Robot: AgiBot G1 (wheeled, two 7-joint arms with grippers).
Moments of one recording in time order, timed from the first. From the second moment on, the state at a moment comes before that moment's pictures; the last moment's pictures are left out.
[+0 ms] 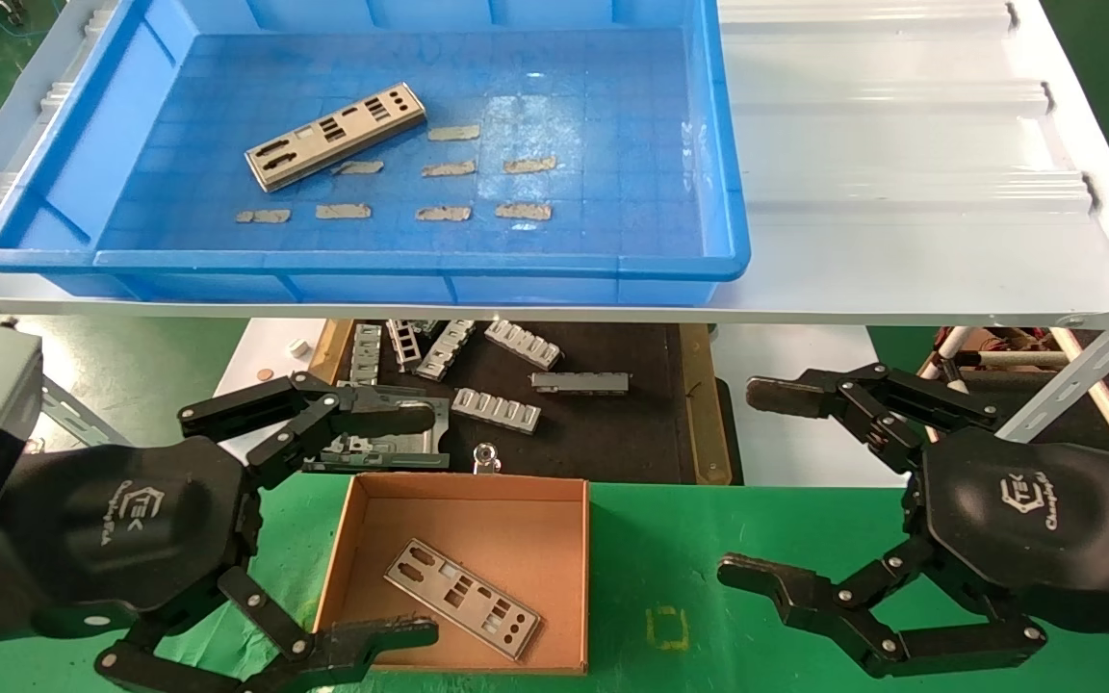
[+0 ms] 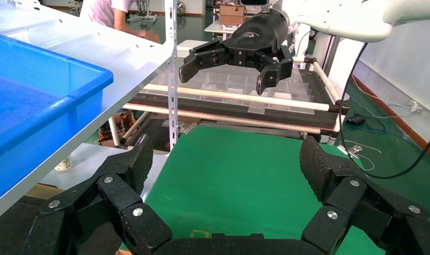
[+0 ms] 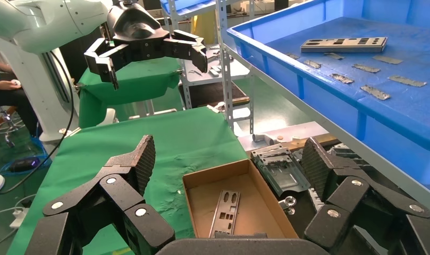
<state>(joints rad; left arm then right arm) -1.08 0.61 0.28 -1.28 0.73 1.49 -0.19 1.09 -0.54 -0.44 1.22 -0.61 -1.40 0.09</state>
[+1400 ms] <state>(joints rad) -1.86 1.00 0.49 -0.30 1.25 1.18 0.05 1.09 -0.54 -0.44 1.22 -0.61 -1.40 0.09</state>
